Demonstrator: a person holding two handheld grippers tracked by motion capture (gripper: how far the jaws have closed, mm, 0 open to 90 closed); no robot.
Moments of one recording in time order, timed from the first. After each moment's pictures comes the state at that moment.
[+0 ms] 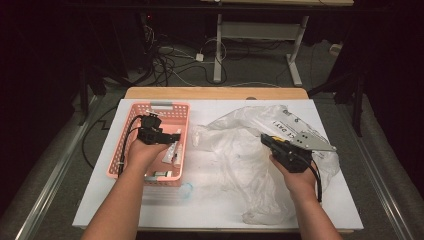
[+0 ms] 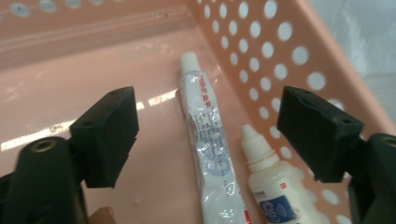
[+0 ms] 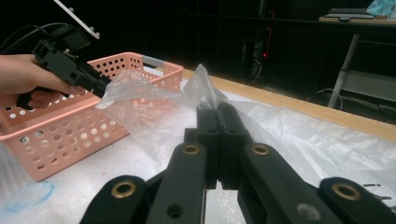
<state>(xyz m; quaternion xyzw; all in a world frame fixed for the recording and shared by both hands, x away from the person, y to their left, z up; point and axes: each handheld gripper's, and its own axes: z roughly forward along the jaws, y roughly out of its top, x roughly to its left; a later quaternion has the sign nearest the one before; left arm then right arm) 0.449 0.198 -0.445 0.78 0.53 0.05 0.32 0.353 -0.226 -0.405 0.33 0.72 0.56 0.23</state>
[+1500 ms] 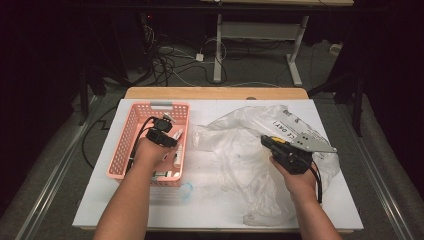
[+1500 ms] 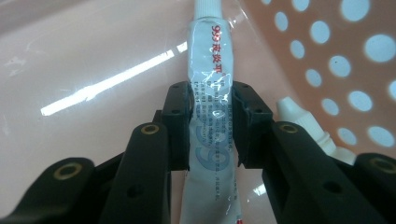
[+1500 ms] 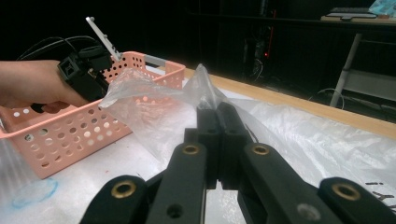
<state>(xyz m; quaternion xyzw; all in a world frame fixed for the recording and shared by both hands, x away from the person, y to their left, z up) 0.464 0.174 -0.465 0.84 0.51 0.06 0.19 0.350 -0.227 -0.406 0.33 0.72 0.56 0.23</state>
